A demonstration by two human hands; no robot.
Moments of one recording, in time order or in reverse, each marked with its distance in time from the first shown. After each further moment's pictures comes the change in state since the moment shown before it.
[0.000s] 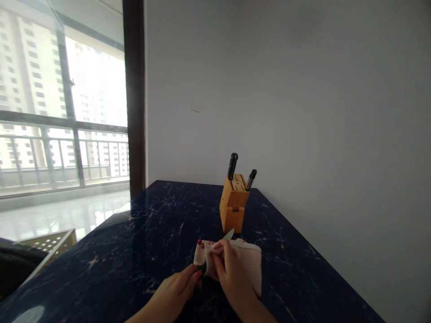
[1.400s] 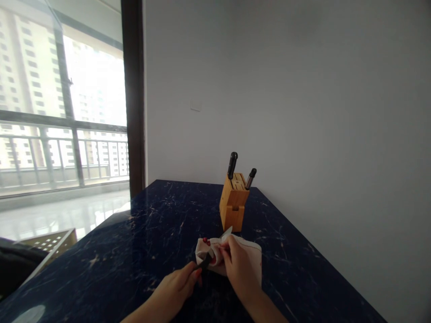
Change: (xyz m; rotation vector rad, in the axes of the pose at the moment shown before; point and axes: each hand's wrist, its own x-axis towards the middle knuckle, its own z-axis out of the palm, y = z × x) left_hand 0.002 -0.006 0.001 -0.054 -0.003 -0.005; right_hand 0.005 -0.001 -0.008 -0.053 0.019 0.022
